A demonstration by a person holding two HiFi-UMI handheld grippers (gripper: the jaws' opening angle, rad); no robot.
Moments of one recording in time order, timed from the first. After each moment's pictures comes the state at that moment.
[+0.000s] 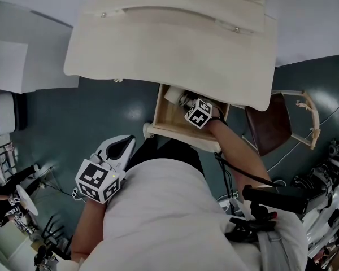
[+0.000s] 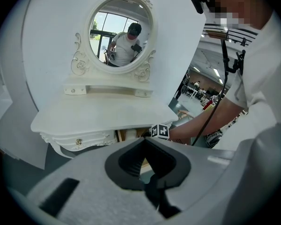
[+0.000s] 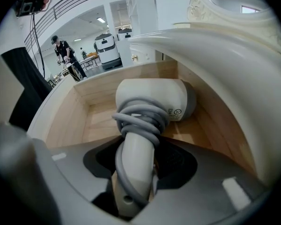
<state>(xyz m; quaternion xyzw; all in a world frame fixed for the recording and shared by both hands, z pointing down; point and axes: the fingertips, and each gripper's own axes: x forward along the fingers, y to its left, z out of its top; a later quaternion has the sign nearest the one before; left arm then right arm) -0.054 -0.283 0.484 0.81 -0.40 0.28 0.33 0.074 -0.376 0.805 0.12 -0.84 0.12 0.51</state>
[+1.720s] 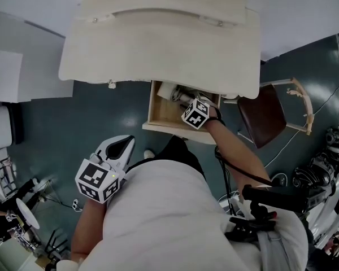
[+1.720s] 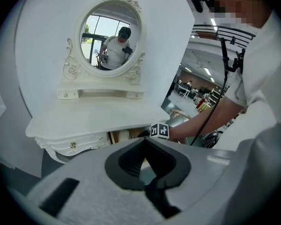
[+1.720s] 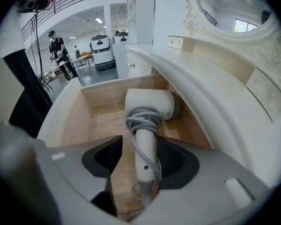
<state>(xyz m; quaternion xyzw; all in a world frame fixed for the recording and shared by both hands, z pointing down) -0.039 -0.259 0.474 0.84 -0.37 0.27 0.30 0.094 -0.368 0.770 0.18 -0.84 0.09 0.50</state>
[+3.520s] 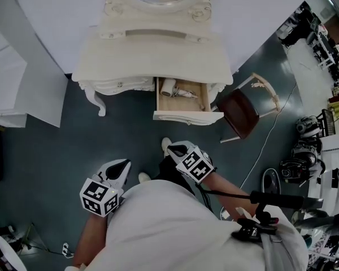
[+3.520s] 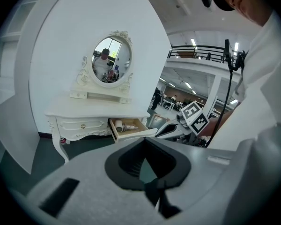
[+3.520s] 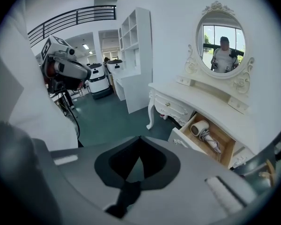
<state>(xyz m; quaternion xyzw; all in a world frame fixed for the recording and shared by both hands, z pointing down) -0.210 -0.008 0.459 0.90 -0.32 0.16 0.25 -0.077 -0.042 0.552 0.30 -0.87 0.15 0.37</state>
